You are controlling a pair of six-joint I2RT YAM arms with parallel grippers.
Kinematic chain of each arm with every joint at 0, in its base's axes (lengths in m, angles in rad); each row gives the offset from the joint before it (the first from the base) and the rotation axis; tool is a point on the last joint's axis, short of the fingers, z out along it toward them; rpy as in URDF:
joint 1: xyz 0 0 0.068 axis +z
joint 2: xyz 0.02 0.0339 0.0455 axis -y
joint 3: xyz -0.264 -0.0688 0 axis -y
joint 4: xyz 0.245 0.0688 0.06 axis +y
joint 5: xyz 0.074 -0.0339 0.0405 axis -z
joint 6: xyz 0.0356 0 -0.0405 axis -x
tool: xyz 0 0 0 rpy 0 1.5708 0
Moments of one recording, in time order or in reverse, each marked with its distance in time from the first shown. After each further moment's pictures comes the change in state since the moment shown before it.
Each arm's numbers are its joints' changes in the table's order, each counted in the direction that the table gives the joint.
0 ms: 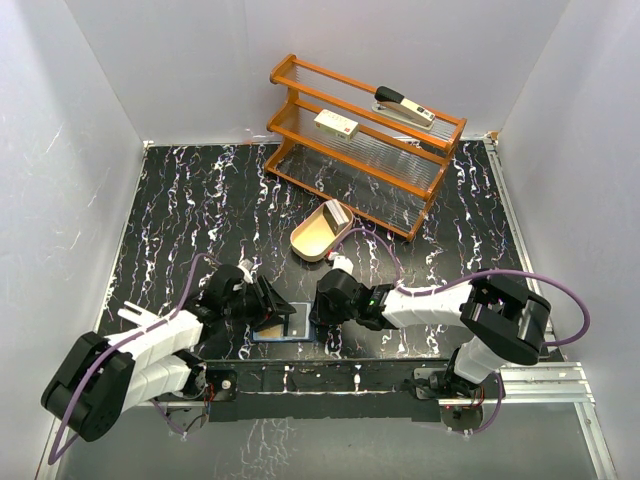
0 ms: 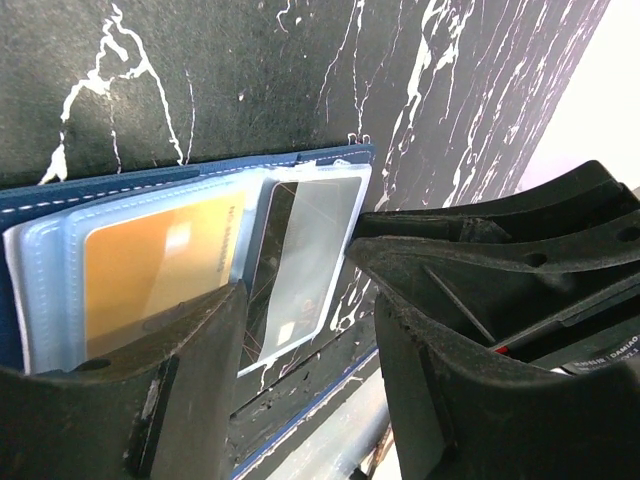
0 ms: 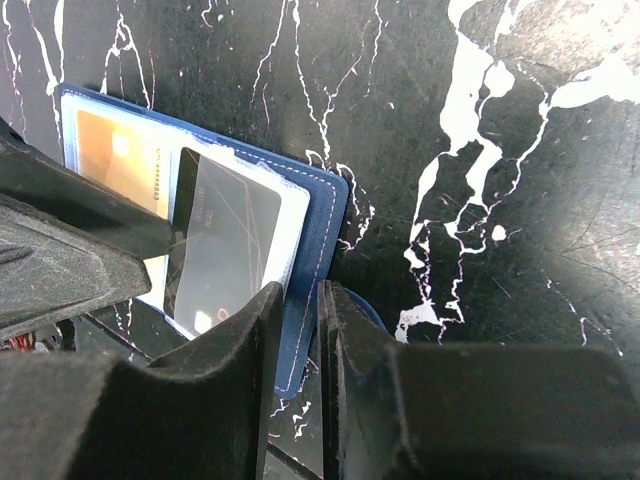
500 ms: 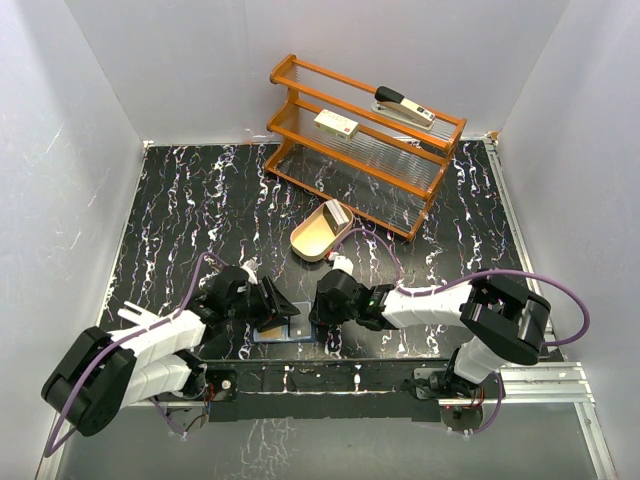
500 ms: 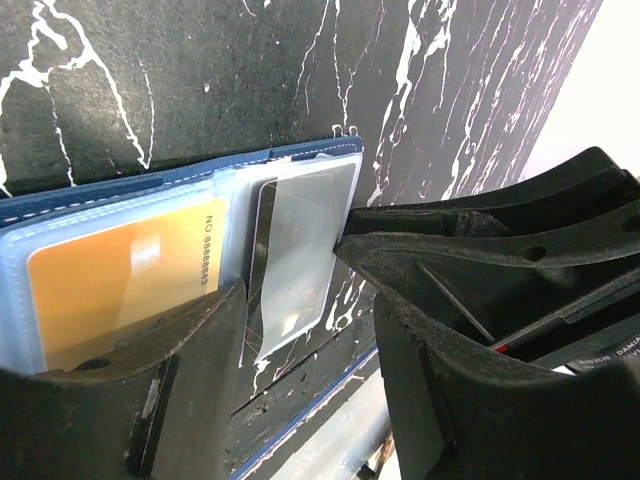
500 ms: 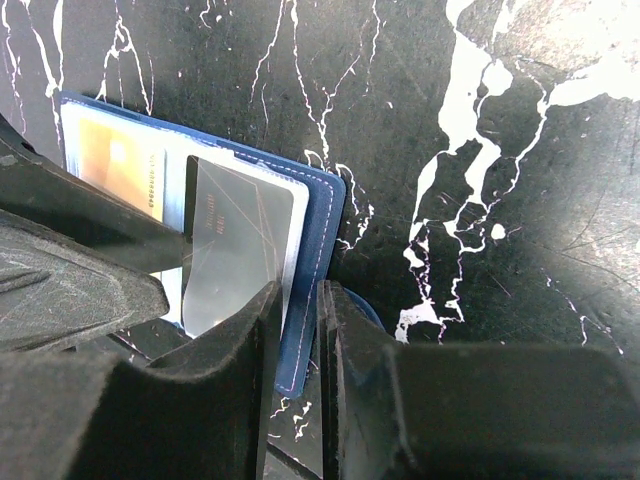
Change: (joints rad) left arm -0.053 -0.027 -0.001 -0.056 -0.020 0.024; right arm 0.003 -0.002 -0.001 -0.003 0.002 -0.008
